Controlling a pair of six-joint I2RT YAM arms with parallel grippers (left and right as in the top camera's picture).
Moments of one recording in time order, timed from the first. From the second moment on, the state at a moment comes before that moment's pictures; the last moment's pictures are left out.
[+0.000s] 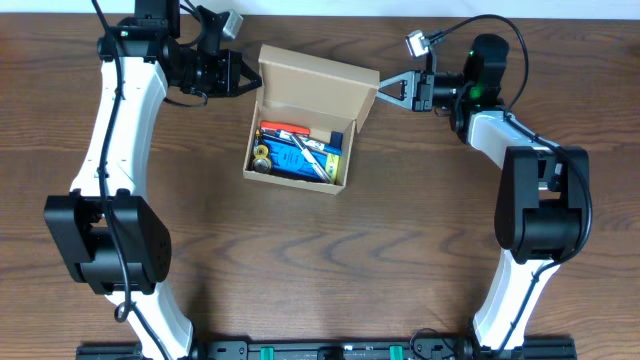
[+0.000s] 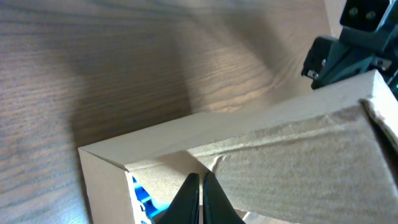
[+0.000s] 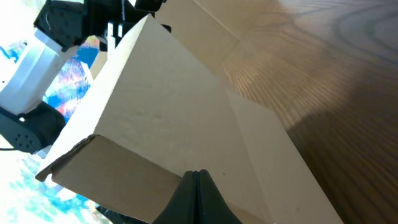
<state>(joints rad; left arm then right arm) -0.03 1.97 1.86 -1.06 0.78 0.07 0.02 2.14 1.34 0.59 -1.54 0.73</state>
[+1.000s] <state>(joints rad) -0.03 1.97 1.86 -1.12 0.59 0.09 0.07 2.14 1.34 0.68 -1.55 0.77</state>
